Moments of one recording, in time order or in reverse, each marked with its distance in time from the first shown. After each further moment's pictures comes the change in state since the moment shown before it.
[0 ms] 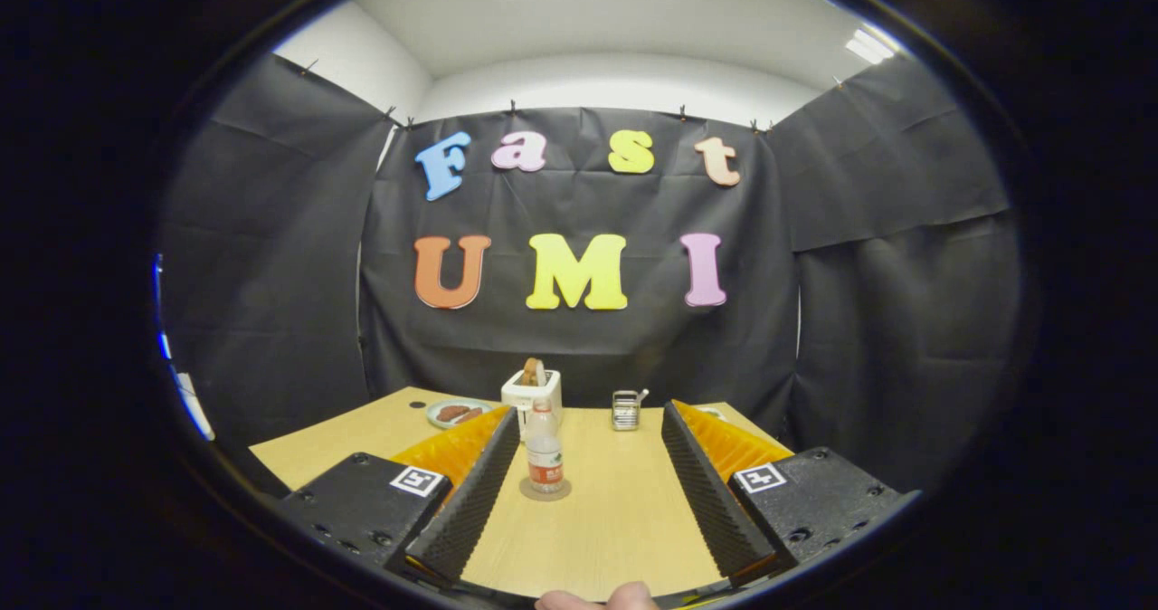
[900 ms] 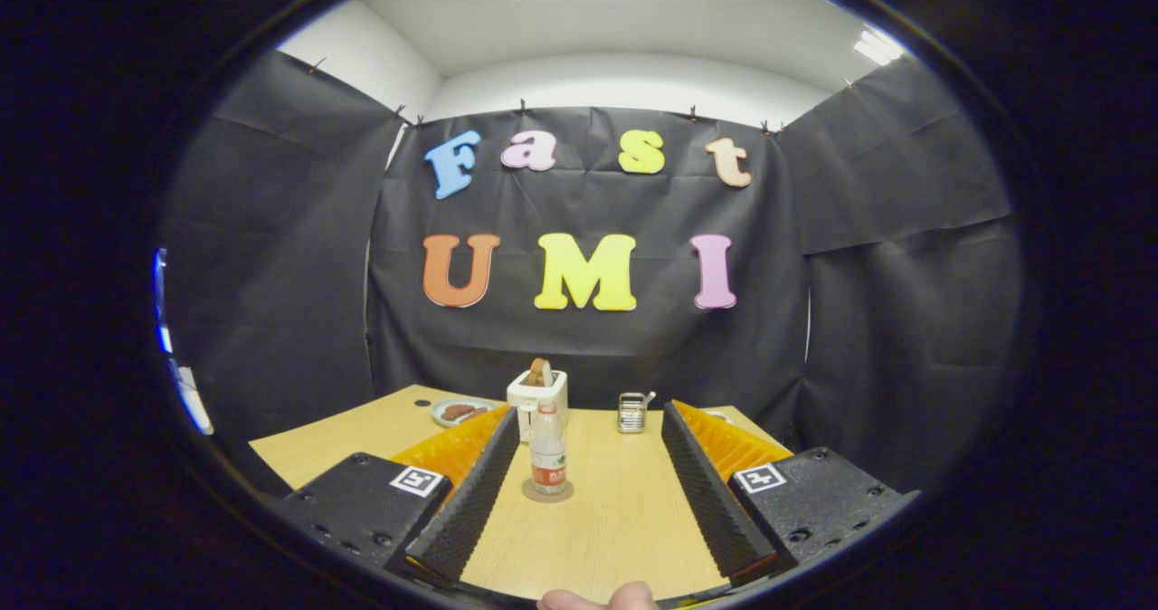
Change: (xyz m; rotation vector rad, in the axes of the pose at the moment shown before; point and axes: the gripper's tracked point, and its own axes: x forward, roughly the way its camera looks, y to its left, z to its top) arm 0.002 0.002 -0.006 -0.020 0.015 0.033
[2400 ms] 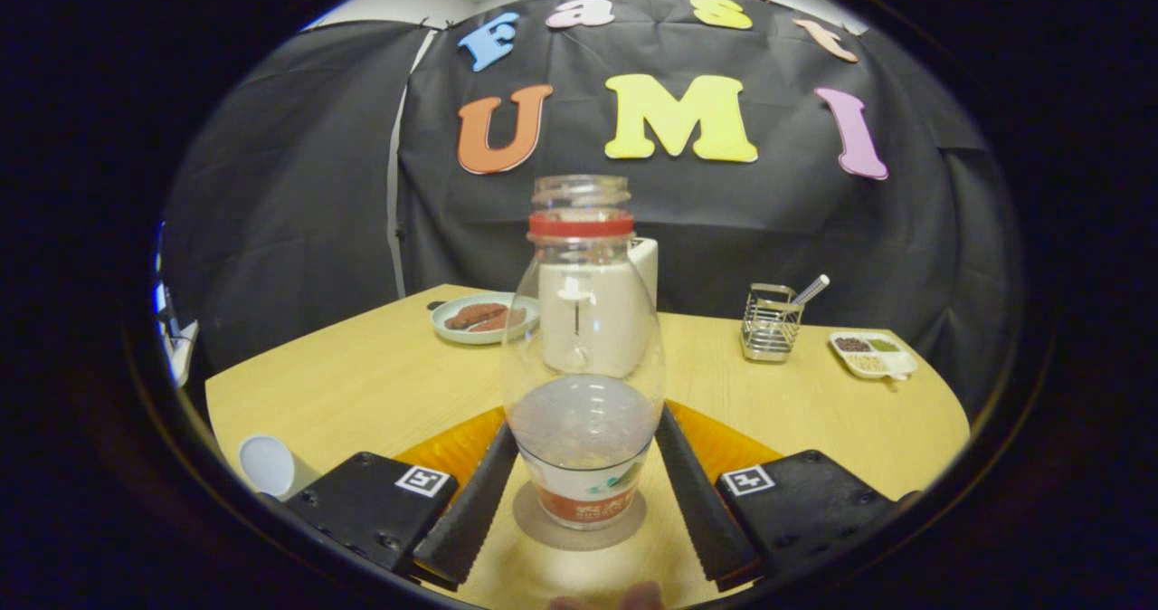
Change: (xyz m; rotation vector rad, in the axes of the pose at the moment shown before) arm 0.296 0.057 -0.212 -0.009 0.300 0.290
